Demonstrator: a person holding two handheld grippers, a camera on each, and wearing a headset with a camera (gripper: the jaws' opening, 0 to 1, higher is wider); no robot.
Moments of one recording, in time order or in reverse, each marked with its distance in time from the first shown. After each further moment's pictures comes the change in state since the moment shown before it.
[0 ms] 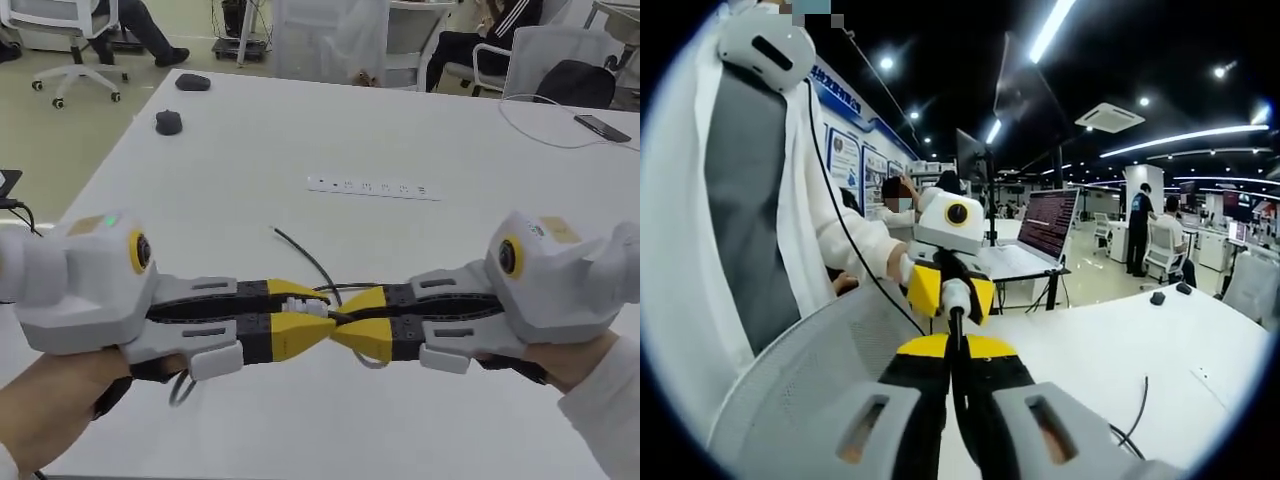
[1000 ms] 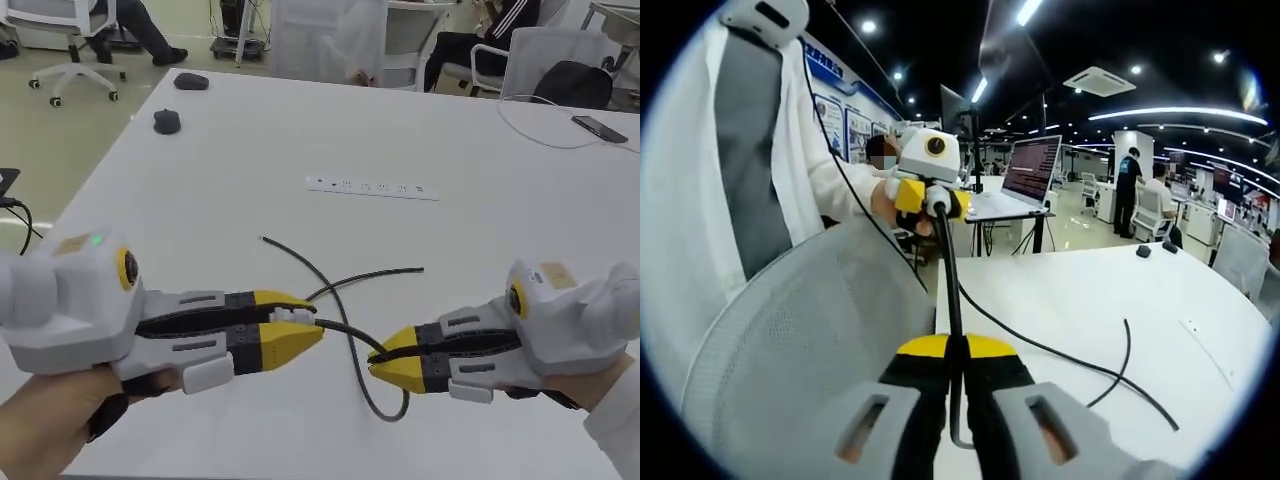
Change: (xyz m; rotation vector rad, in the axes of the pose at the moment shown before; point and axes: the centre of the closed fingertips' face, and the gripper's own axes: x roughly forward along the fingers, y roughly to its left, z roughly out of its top) left arm -0.004 0.002 -0.012 -0.017 -0.010 0.053; right arm -0.031 -0.004 -0.074 0.035 0.193 -0.057
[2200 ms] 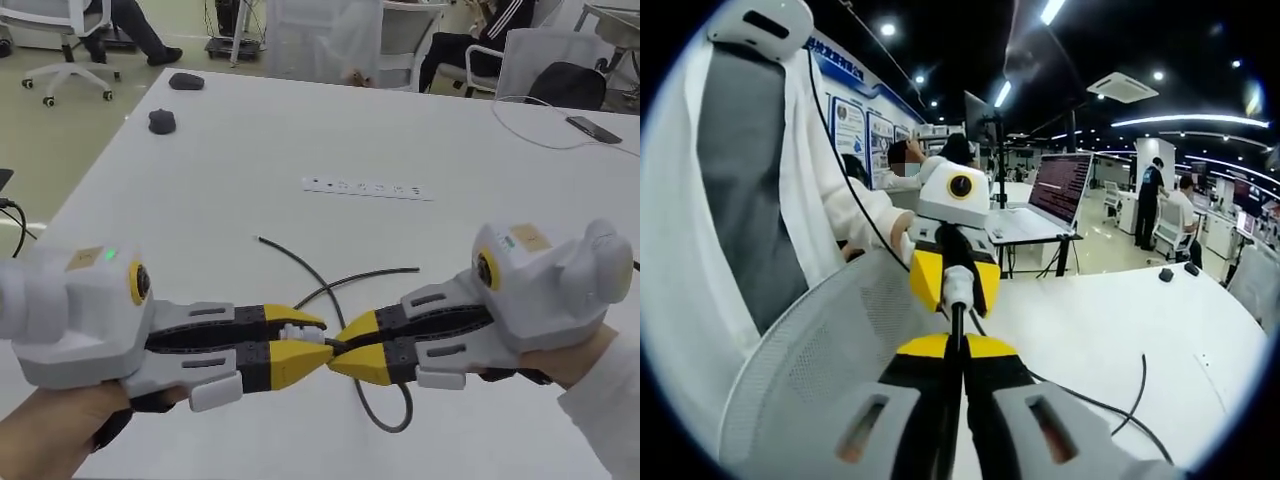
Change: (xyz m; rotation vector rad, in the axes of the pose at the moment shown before) left arm 0.007 -0.010 -0.009 0.024 0.026 -0.033; right arm 0.024 0.023 0.054 -0.042 -0.019 0.094
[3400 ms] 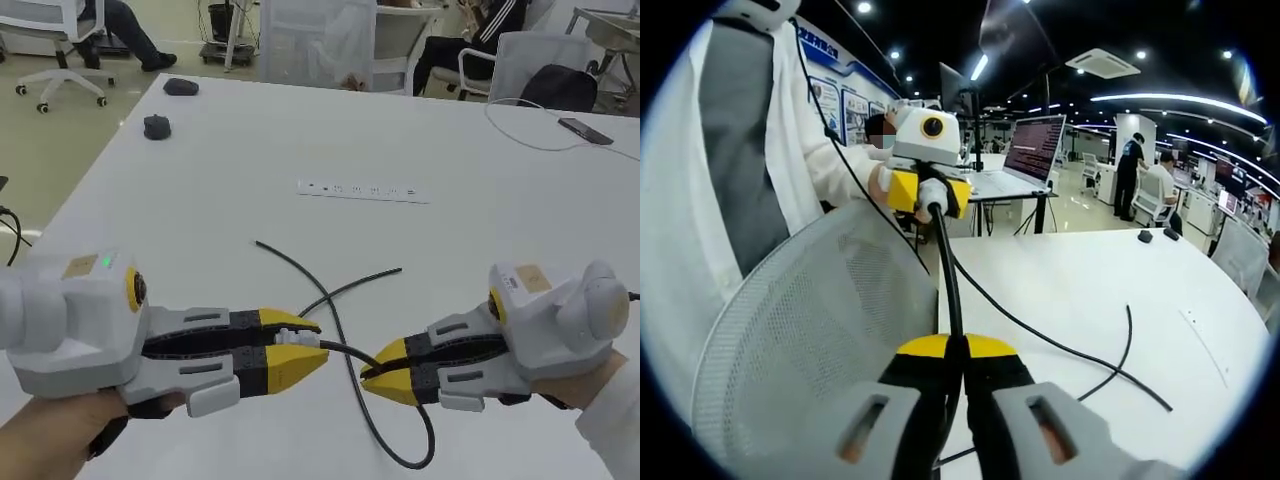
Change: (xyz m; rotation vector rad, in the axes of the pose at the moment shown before) left arm -0.002 0.004 -0.001 0.004 0.006 0.021; right arm -0.021 -0.013 -0.060 0.052 0.121 -0.098
